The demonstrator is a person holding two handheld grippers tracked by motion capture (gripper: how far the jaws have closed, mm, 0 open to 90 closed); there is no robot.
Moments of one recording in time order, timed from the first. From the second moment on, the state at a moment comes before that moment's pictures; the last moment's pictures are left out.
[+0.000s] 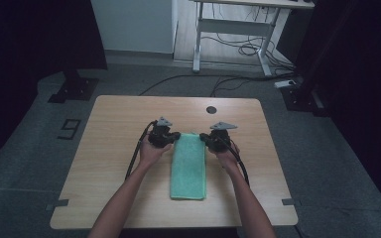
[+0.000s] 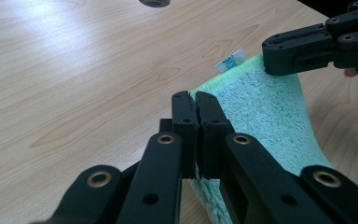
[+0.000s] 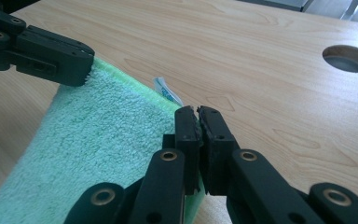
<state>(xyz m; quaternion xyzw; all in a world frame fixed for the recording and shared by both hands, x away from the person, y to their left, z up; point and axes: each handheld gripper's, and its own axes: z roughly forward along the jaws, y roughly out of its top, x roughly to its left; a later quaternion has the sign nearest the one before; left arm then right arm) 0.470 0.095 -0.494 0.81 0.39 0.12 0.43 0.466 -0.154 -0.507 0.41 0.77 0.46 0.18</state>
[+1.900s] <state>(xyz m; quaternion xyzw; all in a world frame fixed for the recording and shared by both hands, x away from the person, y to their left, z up) 0.398 0.112 -0.485 0.81 0.33 0.14 0.46 0.398 -0.159 -0.499 0.33 0.78 0.50 0.17</state>
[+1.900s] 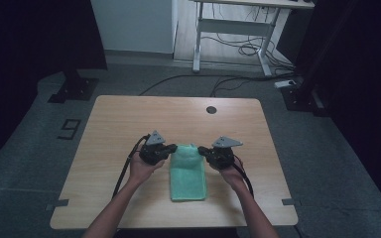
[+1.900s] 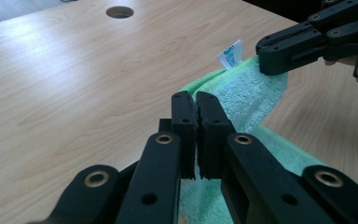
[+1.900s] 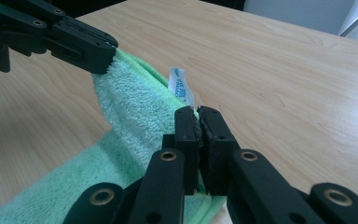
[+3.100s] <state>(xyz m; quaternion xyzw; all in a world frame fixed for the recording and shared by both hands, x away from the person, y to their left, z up) 0.358 0.119 -0.499 0.81 0.32 0.13 0.47 0.363 -0.161 -0.511 0.32 0.79 0.51 0.15</state>
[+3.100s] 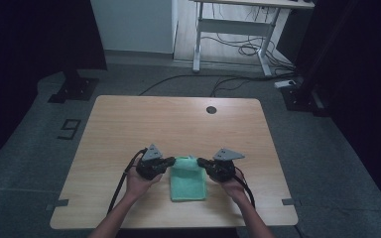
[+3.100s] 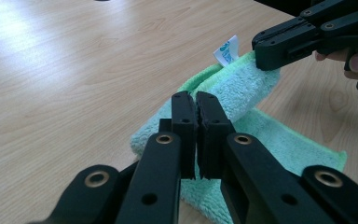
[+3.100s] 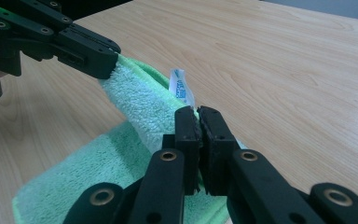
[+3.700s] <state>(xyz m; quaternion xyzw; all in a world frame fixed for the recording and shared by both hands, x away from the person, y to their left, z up) 0.346 0.119 -0.500 0.81 0.32 0.13 0.47 0.351 -0.162 -0.516 0.32 0.79 0.51 0.14</state>
